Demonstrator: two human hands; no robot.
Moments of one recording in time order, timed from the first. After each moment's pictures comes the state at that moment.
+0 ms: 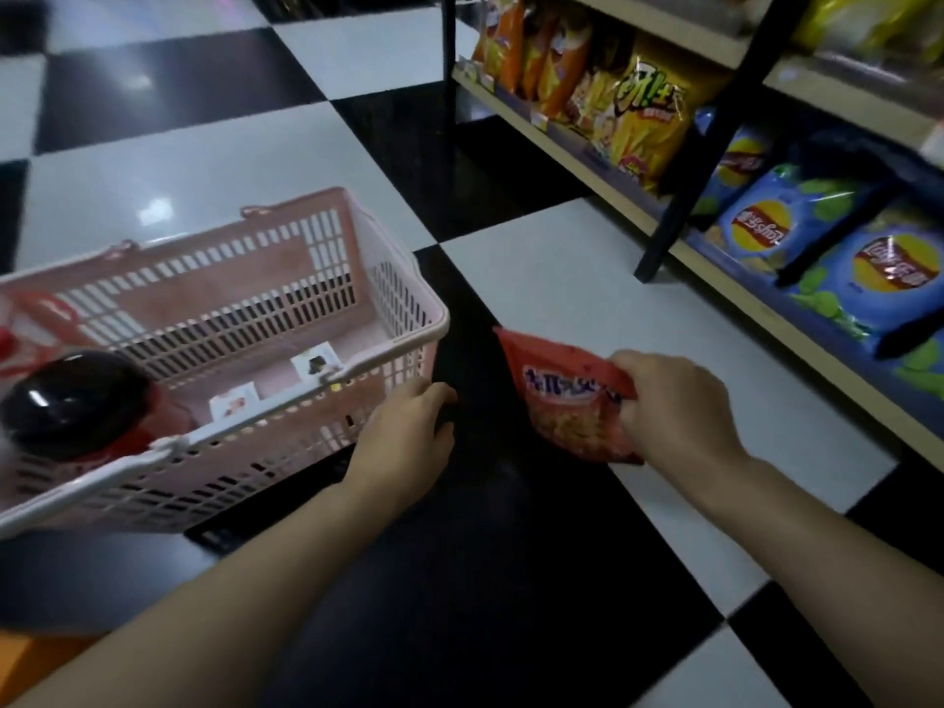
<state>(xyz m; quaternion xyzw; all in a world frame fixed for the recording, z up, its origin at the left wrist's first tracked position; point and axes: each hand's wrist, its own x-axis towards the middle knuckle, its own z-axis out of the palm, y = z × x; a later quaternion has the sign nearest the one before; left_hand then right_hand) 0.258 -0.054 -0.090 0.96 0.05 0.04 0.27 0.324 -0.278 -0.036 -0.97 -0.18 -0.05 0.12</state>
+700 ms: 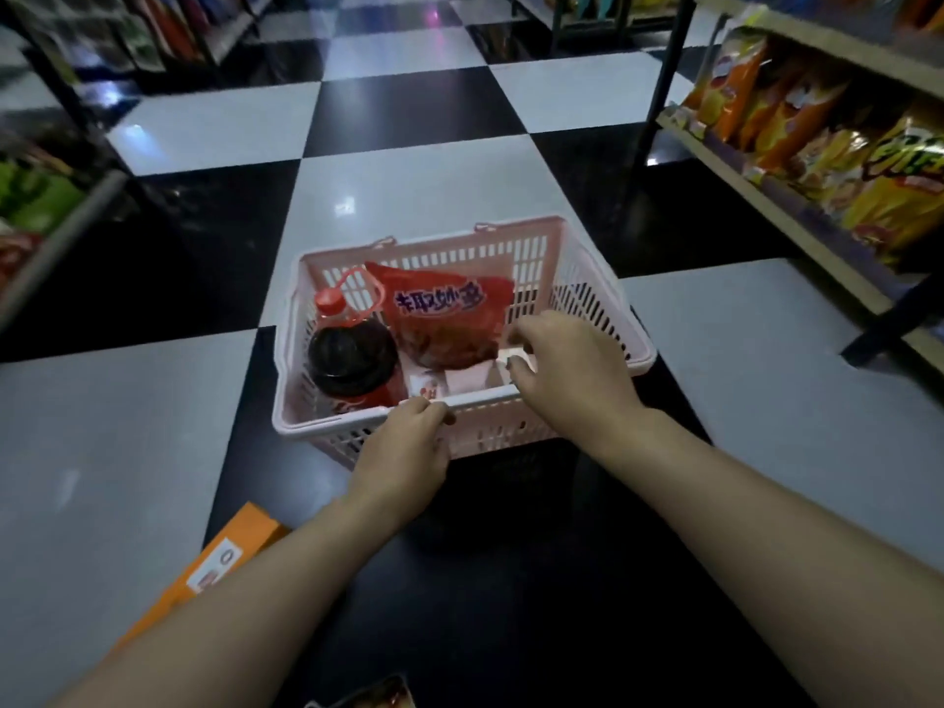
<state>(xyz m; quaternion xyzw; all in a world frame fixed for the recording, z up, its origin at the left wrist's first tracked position) 0.150 0.079 -0.075 0.94 0.24 0.07 0.22 0.281 -0.039 -0.007 -0.87 -0.44 -0.07 0.22</state>
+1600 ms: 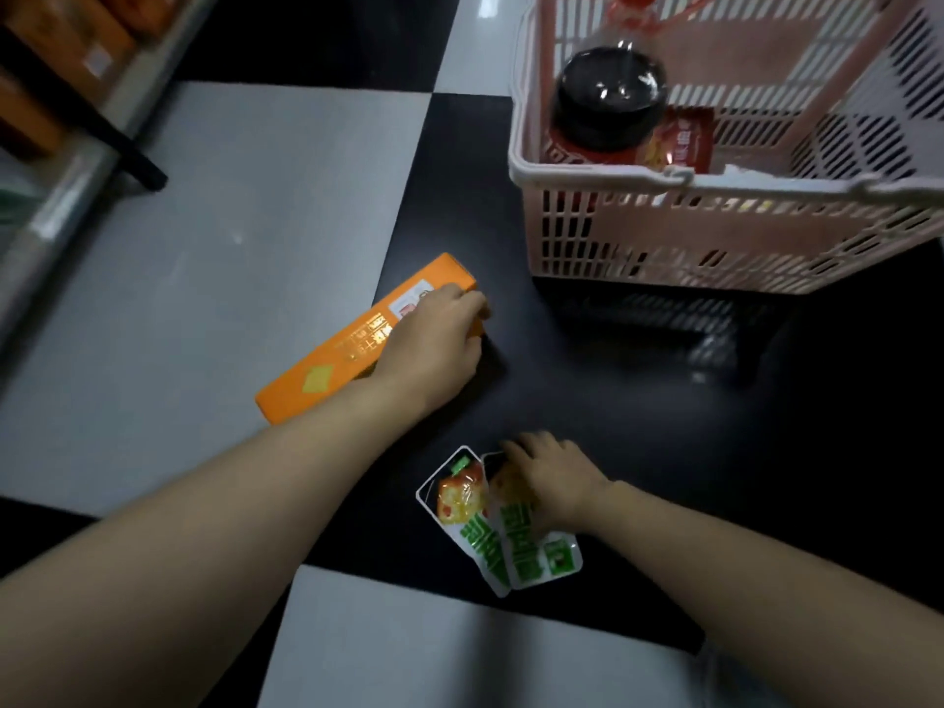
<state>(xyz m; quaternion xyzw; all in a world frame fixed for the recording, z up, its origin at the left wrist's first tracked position) -0.042 0.128 -0.135 0.91 0.35 0.04 0.22 0.043 -0.028 -0.250 -0.68 -0.65 0.33 -0.12</state>
